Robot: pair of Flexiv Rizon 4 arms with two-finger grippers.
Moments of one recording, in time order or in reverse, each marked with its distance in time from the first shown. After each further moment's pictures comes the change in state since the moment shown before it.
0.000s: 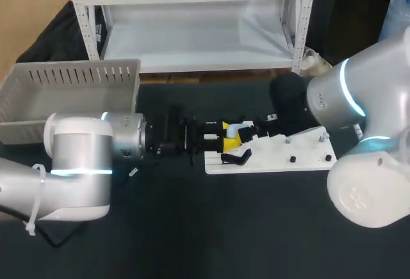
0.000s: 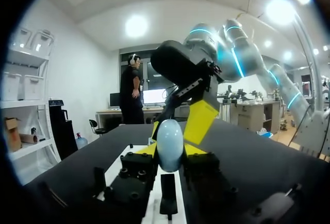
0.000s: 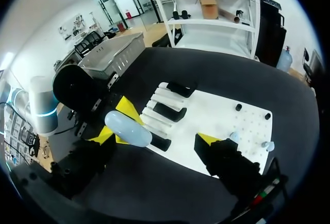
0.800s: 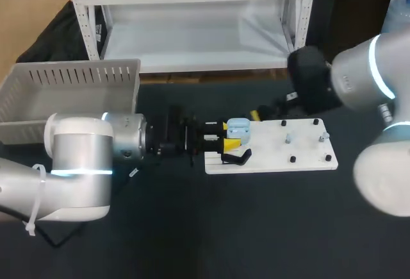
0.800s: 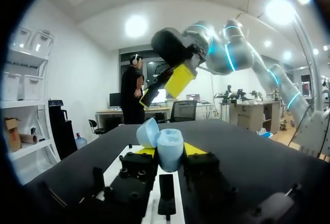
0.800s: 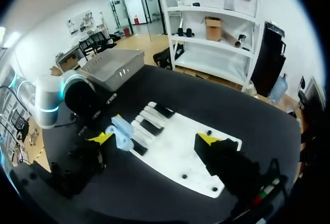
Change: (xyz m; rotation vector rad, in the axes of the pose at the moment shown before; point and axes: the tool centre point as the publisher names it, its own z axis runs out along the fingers) left arm 0.000 -0.002 0.001 0.003 0.000 0.000; right arm -0.034 -0.030 -0.058 0.062 -0.075 -0.164
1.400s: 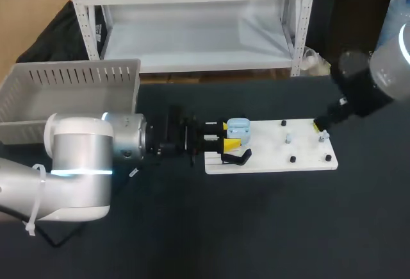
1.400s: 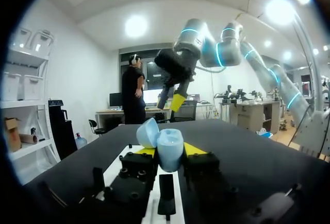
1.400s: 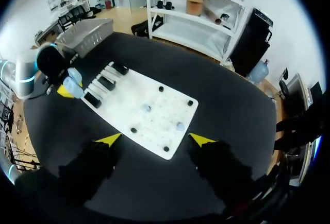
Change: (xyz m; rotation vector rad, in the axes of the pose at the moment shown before) left arm 0.000 0.000 0.000 0.000 0.000 0.000; right arm 0.068 -0.084 -0.041 0.183 0.263 -0.018
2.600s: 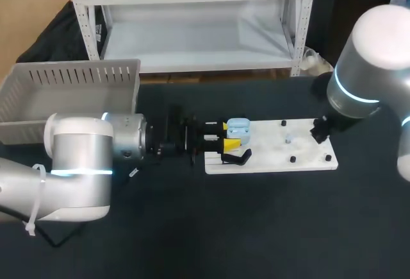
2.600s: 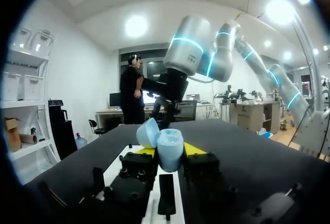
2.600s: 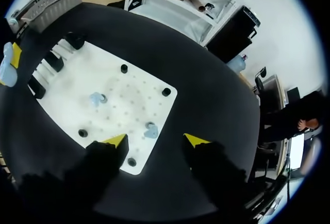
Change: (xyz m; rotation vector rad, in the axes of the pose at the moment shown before) left arm 0.000 0.000 0.000 0.000 0.000 0.000; right arm 0.011 -0.047 0.073 0.286 0.132 -0.027
